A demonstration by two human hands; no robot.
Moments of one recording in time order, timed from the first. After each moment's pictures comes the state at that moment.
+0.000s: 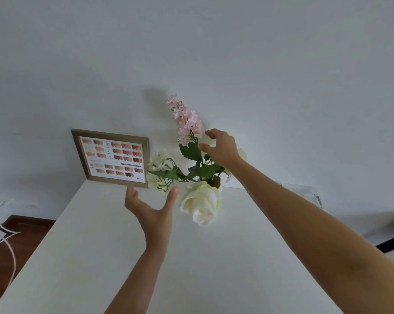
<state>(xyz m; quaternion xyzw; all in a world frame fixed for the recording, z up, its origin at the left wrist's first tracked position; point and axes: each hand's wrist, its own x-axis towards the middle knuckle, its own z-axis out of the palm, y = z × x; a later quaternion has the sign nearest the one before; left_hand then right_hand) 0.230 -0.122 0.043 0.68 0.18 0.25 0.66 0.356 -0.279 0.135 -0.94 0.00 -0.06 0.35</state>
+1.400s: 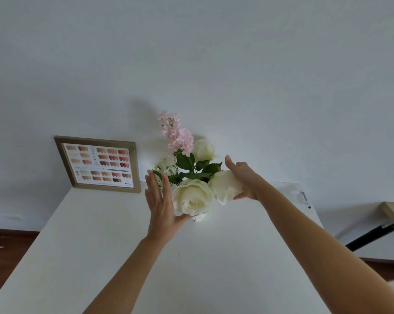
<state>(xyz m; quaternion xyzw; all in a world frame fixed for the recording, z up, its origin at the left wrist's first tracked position) 0.257 -0.137 0.012 0.91 -0.13 0.19 0.34 0.306 -0.366 0.097 -0.74 0.24 0.15 0.61</state>
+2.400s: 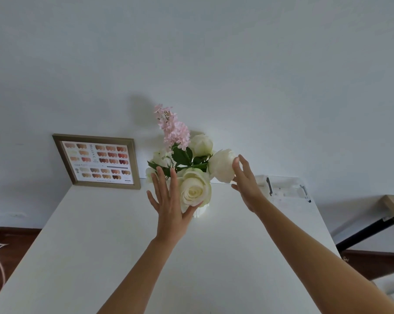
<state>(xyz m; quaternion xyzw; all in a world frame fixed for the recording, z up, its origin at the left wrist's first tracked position) 0.248 -0.161 0.013 0.92 -0.08 0.20 0.33 0.282 -0.367 0.057 -0.73 0.12 0.00 0.68</state>
